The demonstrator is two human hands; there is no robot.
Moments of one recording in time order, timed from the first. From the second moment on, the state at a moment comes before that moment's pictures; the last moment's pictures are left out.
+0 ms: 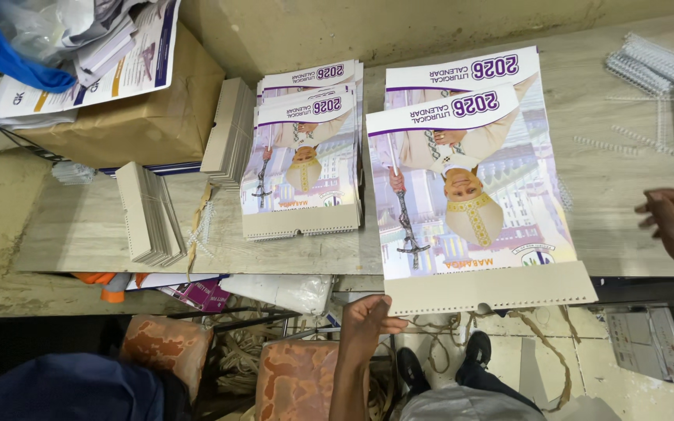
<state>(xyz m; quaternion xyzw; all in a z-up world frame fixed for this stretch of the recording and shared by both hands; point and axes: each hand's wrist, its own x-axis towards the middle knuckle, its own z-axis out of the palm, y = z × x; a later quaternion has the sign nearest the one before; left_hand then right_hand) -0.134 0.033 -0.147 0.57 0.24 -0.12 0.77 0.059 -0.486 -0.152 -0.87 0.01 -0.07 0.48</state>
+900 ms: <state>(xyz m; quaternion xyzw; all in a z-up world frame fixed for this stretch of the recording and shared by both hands) -0.135 0.008 -0.141 0.52 0.28 -0.09 0.80 -0.076 -0.217 -0.124 -0.83 -0.43 -0.07 0.34</state>
